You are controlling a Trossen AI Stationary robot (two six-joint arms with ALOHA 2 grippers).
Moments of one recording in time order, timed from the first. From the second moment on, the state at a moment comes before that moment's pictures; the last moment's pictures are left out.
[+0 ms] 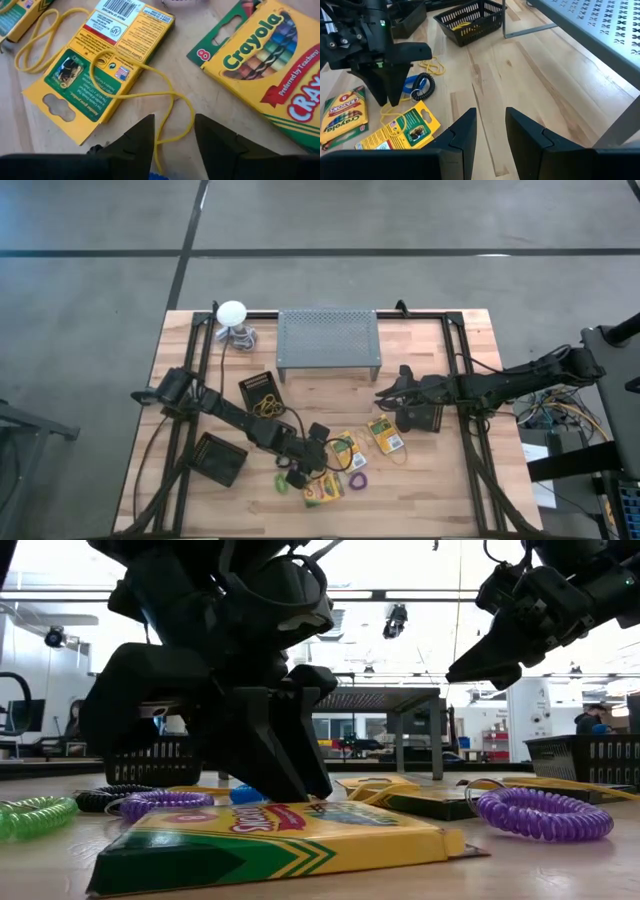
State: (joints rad) left arm -0.35 2.00 1.08 -0.03 -0.06 0.20; right arm 0.09 0.96 0.33 0.18 0.18 0.29
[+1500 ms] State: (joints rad) left arm -0.42 1.45 1.07 -0.47 -0.79 -0.14; right arm 0.09 0.96 0.33 0.16 0.18 0.27
